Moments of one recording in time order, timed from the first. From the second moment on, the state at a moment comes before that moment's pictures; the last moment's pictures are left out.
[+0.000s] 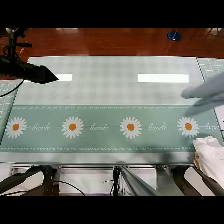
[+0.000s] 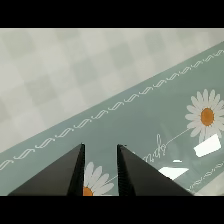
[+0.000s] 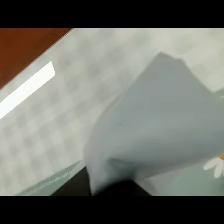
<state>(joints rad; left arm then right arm) 0.13 -1.23 1.33 0.94 -1.39 -1.06 -0.62 -0.99 1.89 -1.05 1.82 1.93</state>
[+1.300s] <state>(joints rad) 0.13 -1.34 1.28 1.00 -1.39 -1.00 -1.19 -0.82 1.25 -1.63 1.81 1.67</state>
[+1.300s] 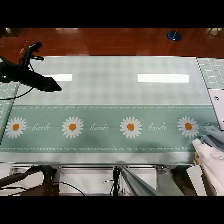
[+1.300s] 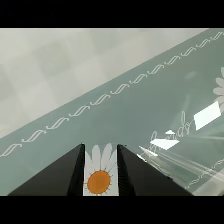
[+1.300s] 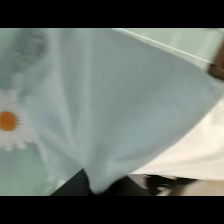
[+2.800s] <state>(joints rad) 0.13 -1.40 1.28 1.17 -1.35 -1.03 -1.36 -1.07 0.77 -2.54 1.42 1.66</state>
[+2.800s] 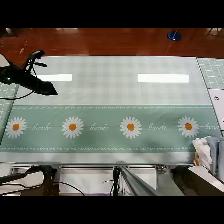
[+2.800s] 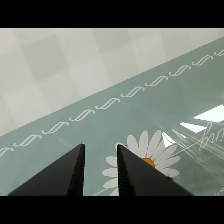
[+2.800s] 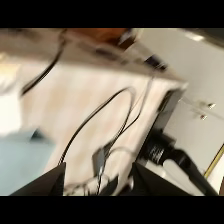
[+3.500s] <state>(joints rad) 0.12 -1.40 1.34 1.19 -1.20 -1.01 -0.61 -1.70 1.75 -0.98 1.05 1.50</state>
